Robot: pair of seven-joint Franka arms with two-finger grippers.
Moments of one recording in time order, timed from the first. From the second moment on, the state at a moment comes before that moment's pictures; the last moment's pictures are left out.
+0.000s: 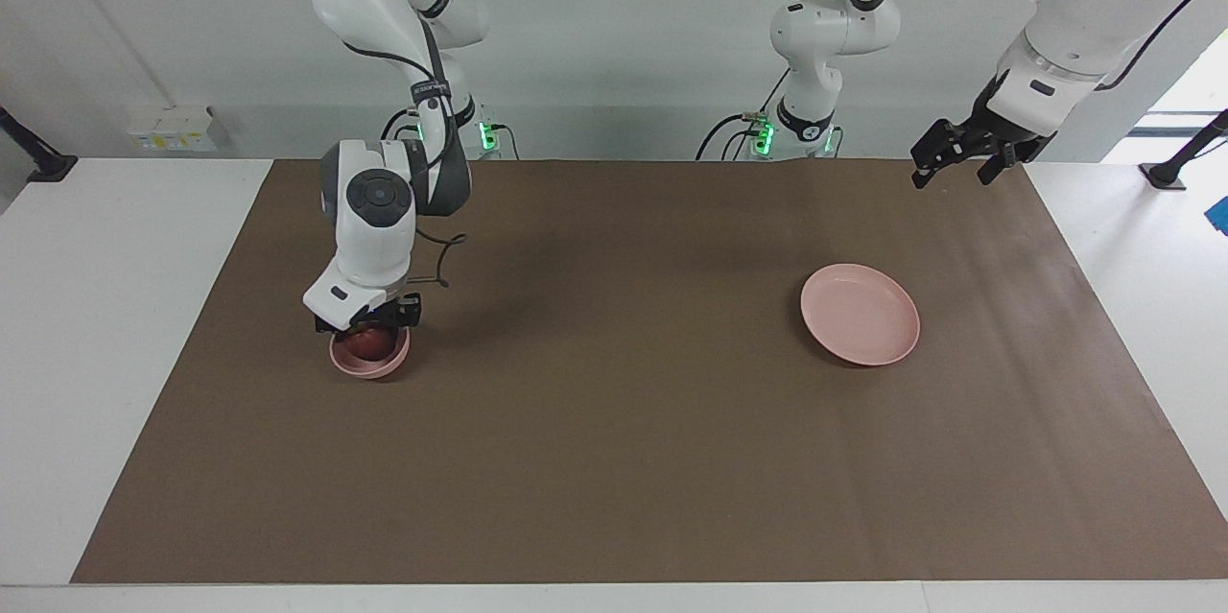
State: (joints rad) left arm -0.04 0.00 -0.05 -1.51 -0.06 1.42 -0.12; right arm 0.18 0.30 -0.10 -1.91 -0.39 2.15 0.06
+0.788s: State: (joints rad) left arm -0.05 0.00 -0.02 -1.51 -0.06 1.42 -0.12; right arm 0.18 0.26 -0.10 -1.88 -0.31 2.15 0.06
